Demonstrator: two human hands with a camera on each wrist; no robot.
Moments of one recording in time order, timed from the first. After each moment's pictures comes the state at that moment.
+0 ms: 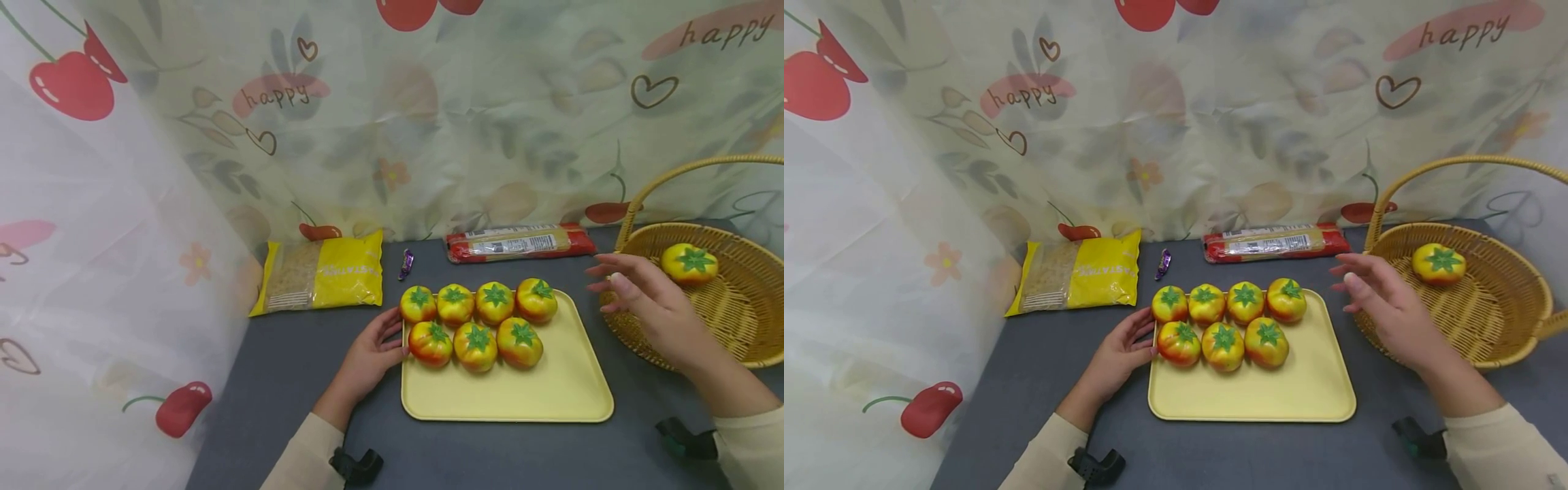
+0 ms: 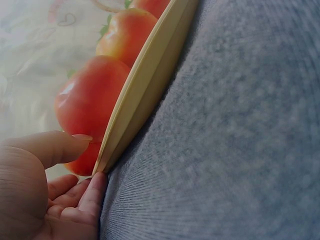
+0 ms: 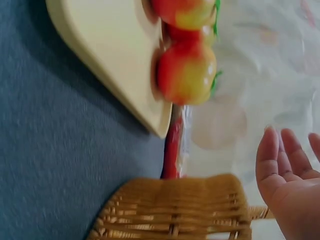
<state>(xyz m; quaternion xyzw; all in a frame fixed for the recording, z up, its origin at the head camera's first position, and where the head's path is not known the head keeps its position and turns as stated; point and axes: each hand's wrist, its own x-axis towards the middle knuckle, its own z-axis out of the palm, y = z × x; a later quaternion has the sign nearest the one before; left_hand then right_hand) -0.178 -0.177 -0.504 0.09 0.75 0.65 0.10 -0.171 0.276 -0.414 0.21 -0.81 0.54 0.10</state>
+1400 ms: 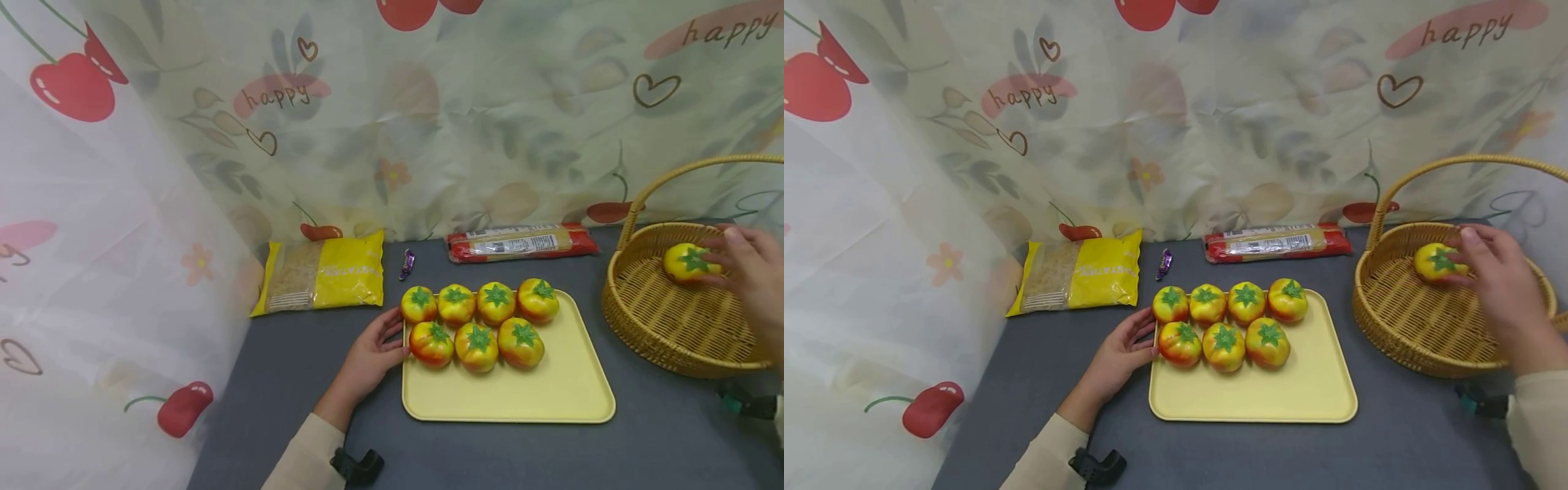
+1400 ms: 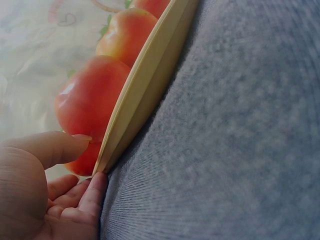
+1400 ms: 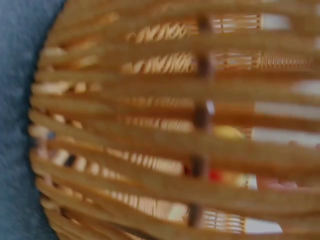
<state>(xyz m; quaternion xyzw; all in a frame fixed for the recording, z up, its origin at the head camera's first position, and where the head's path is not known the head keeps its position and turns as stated) -0.178 -0.177 -0.504 0.09 0.75 0.65 0.10 -0.210 0.387 -0.431 0.01 -0.77 0.60 0.21</state>
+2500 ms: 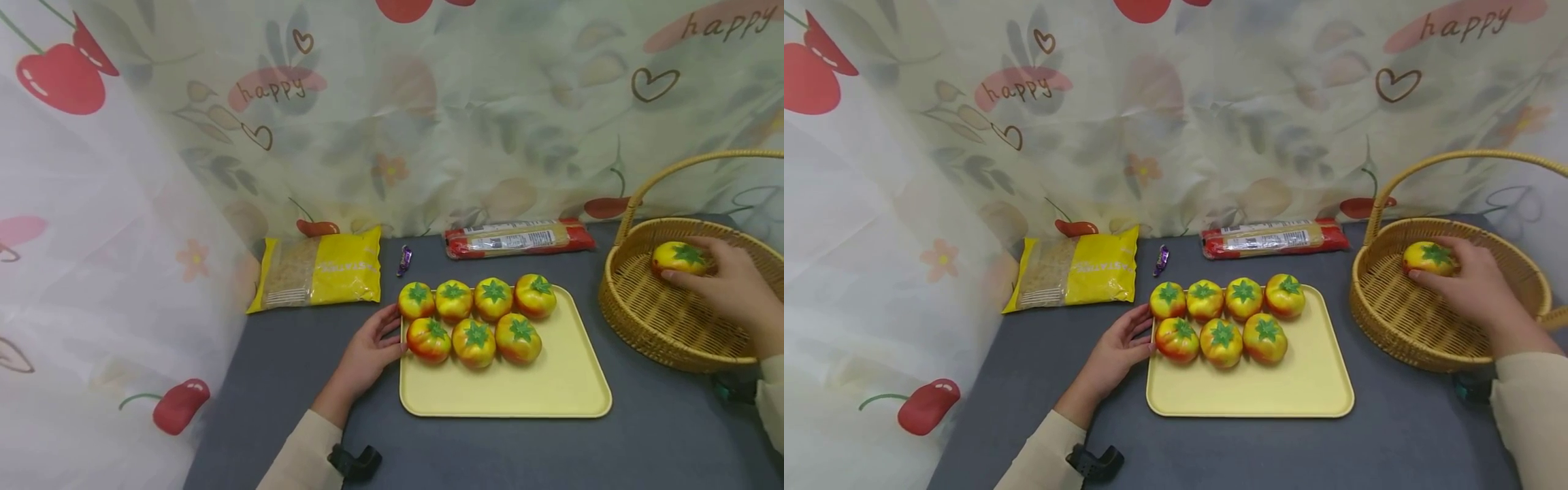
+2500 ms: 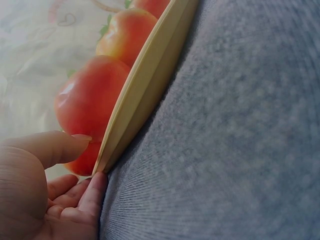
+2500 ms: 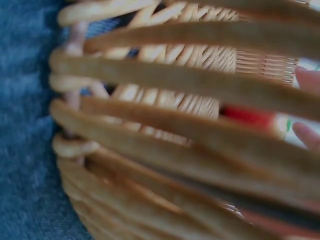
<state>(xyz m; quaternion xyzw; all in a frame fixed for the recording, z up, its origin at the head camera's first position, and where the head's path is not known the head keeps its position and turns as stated) -0.179 -0.177 -0.506 0.08 0.75 0.65 0.10 -0.229 0.408 -0.449 -0.02 -0.95 0.31 0.06</state>
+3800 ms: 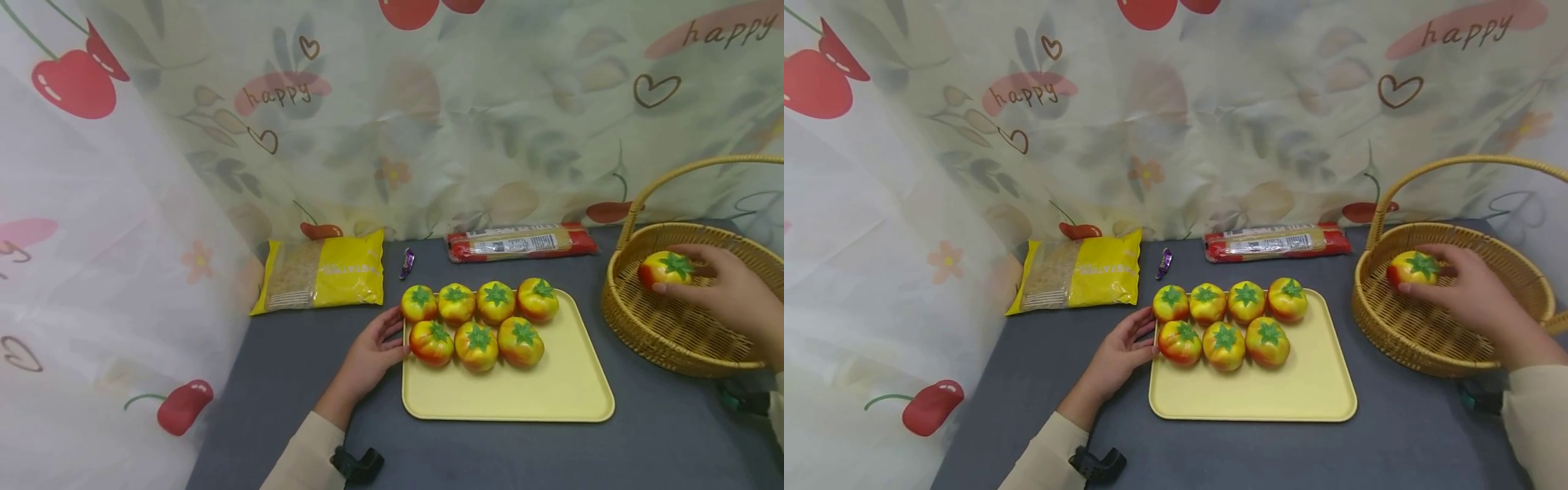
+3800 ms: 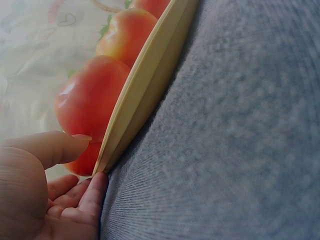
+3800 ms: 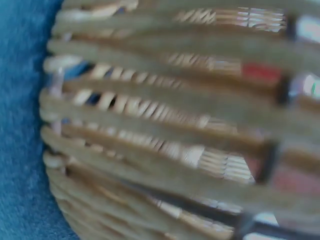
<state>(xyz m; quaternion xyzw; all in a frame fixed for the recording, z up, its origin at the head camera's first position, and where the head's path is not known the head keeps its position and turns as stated) -0.179 -0.177 -0.504 0.09 0.75 0.65 0.10 -0.221 0.389 -0.434 0.03 -0.94 0.34 0.02</state>
